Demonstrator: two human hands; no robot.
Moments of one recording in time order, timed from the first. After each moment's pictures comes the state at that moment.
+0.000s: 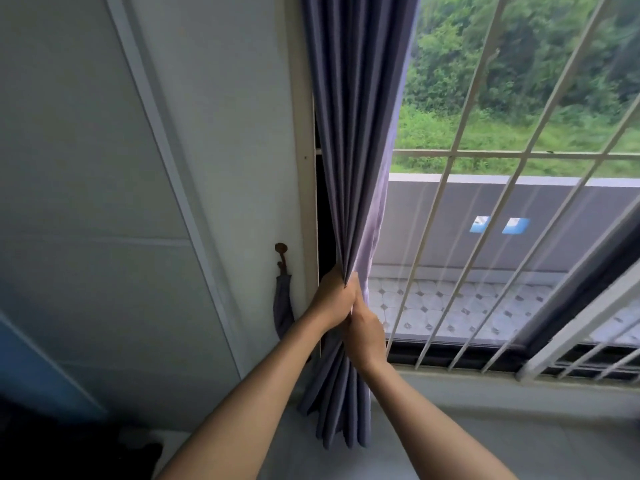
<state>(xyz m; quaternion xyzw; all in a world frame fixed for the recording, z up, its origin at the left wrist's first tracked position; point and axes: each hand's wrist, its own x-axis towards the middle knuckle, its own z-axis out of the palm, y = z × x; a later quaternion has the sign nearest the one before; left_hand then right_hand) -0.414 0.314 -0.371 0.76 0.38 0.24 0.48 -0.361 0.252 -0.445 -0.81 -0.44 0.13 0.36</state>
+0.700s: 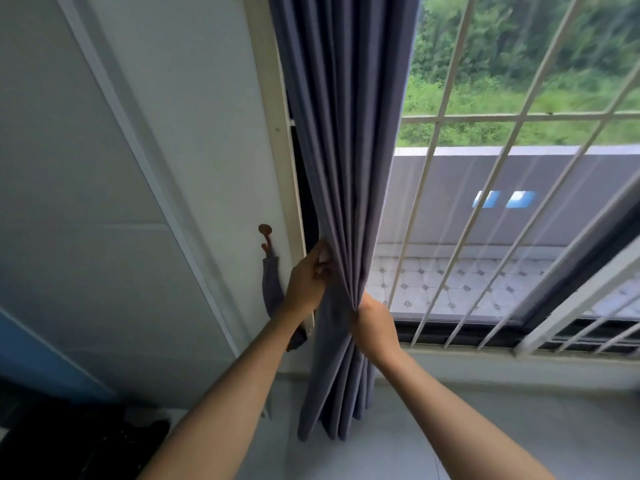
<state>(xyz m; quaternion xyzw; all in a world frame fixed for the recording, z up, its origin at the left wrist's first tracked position) -0.405 0.351 -0.434 0.77 0.37 0.29 0.43 -0.322 0.222 -0.446 -0.77 -0.51 0.13 0.35</state>
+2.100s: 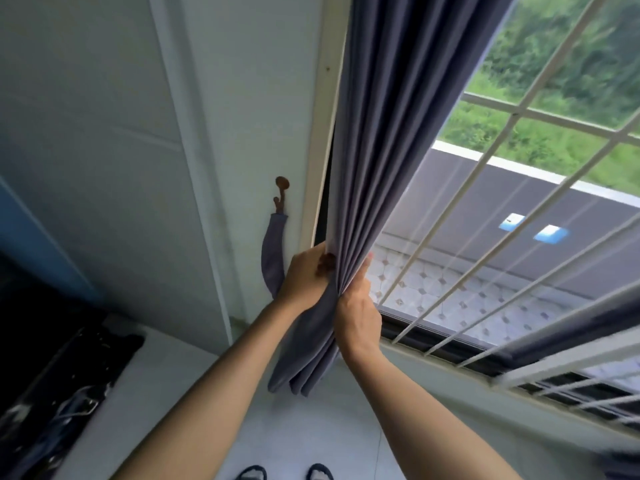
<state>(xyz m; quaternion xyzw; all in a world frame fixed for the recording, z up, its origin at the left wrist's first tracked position) -0.408 0.302 -0.438 0.73 0.45 0.33 0.40 -0.322 0.231 -0.483 -0.83 -0.52 0.08 0.19</state>
